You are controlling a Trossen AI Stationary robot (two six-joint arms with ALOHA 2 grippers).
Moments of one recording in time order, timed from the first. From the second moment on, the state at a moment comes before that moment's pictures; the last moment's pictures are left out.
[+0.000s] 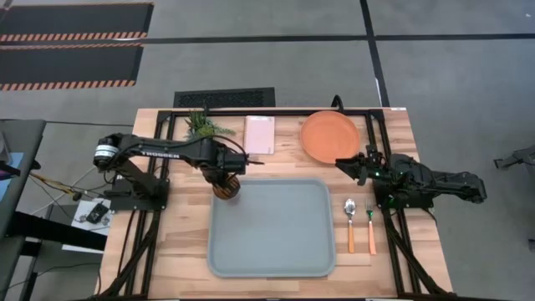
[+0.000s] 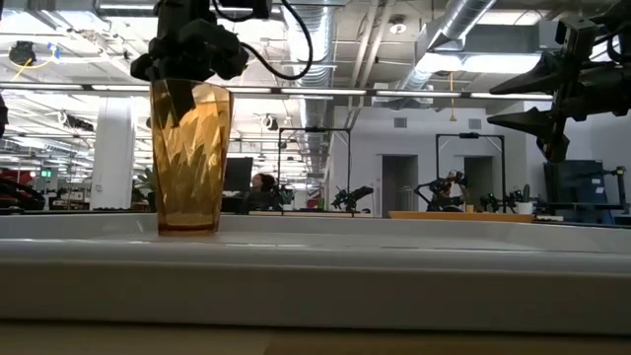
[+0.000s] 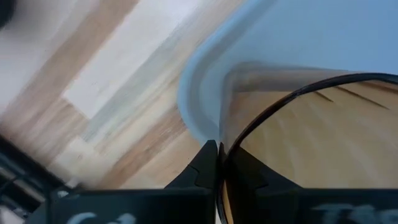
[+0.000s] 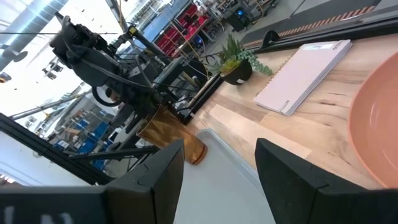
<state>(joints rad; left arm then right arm) 0.02 1.58 1.32 -1.29 -0.04 -0.80 -0.11 0.01 0.06 -0.09 0.16 0.80</state>
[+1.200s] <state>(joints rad) 0.03 1.53 1.27 -1.28 -0.07 -0.83 -0.11 0.01 0.06 -0.09 0.16 0.81</state>
